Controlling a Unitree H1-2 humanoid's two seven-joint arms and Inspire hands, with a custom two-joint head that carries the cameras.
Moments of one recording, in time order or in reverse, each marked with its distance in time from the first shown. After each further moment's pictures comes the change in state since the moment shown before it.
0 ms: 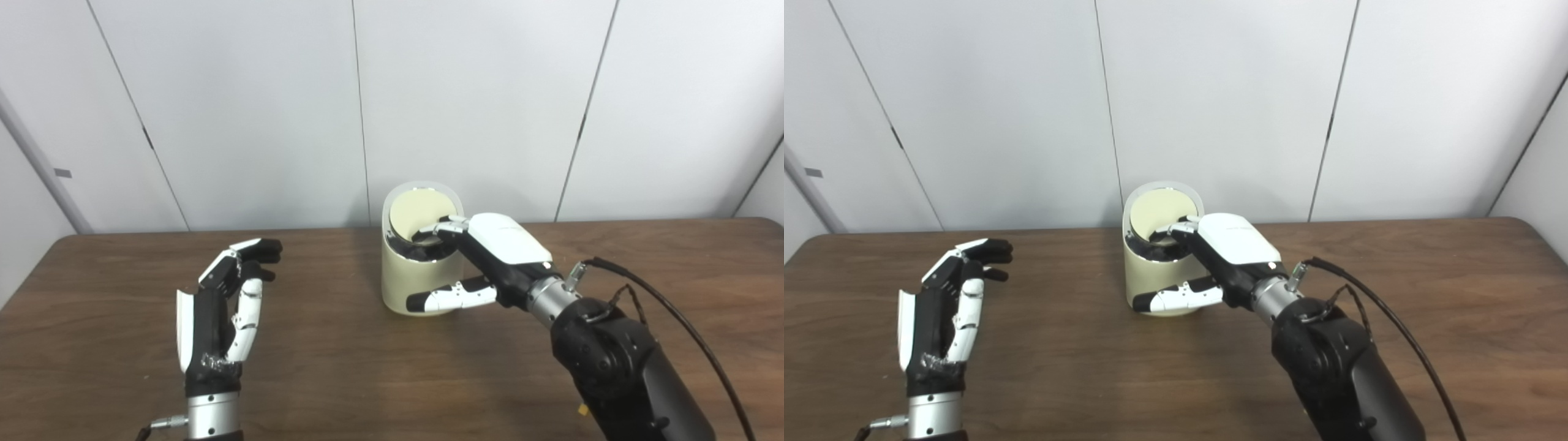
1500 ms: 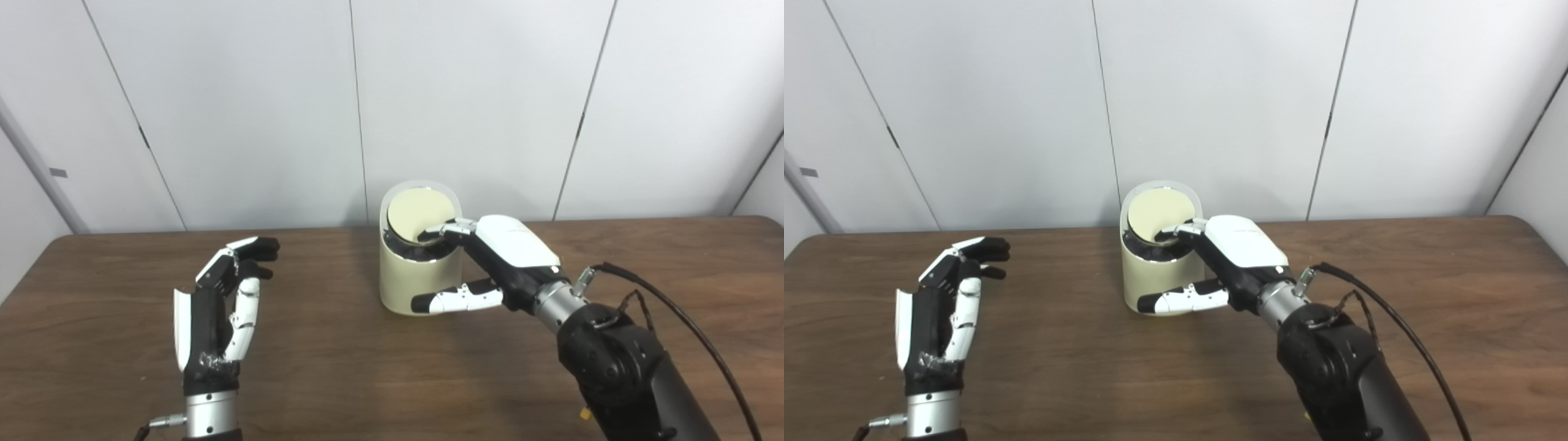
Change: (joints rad) left arm -0.012 -0.001 -0.001 0.021 -0.004 -0.012 0.003; right arm 0.034 0.001 -0.015 -0.028 -0.014 0.018 -0.003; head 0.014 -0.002
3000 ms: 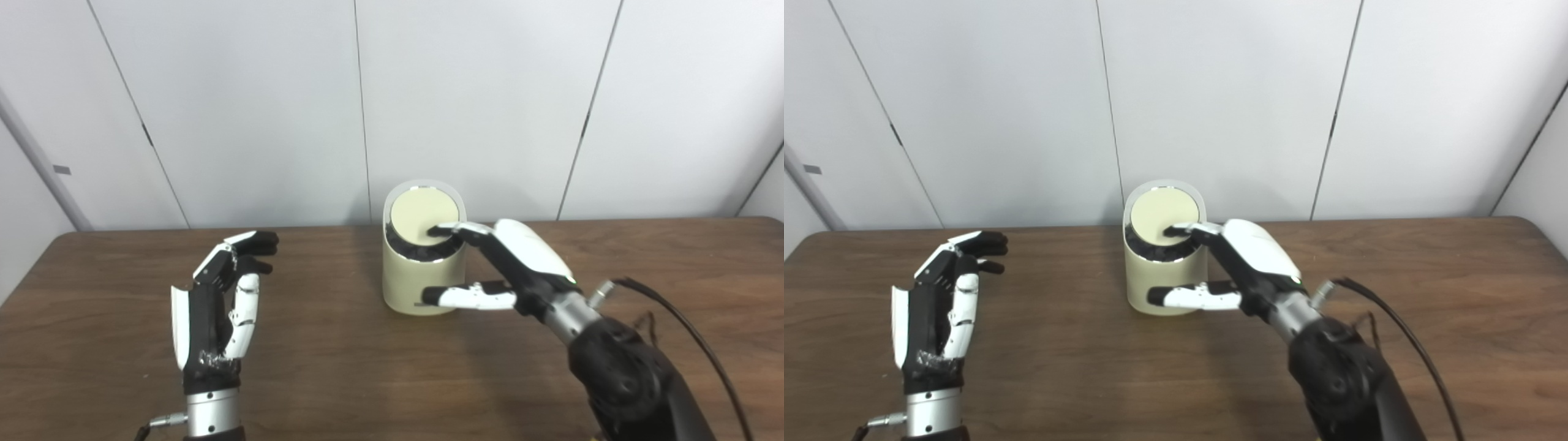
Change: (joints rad) left arm 0.000 -0.025 0.003 -0.037 0.016 0.007 0.001; right arm 0.121 0.034 -0.123 -0.066 0.182 -0.001 -0.105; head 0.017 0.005
